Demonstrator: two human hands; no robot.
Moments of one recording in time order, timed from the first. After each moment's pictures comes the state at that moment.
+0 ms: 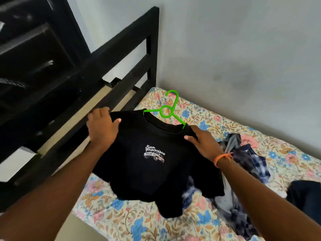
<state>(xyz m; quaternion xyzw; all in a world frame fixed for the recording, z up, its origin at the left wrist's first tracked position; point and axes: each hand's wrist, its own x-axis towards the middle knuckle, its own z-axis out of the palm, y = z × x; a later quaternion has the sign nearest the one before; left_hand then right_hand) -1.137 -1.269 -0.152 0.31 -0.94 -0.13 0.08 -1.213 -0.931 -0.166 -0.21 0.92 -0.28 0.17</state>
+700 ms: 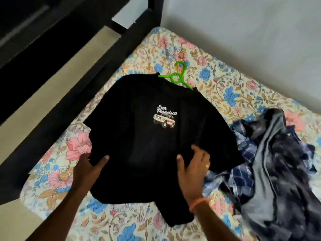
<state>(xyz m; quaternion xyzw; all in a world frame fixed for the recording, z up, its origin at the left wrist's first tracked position) -1.026 -1.279 -0.470 0.51 -0.76 -0.39 -0.13 -1.117 -0.988 -0.447 0.07 0.94 -0.34 0.03</state>
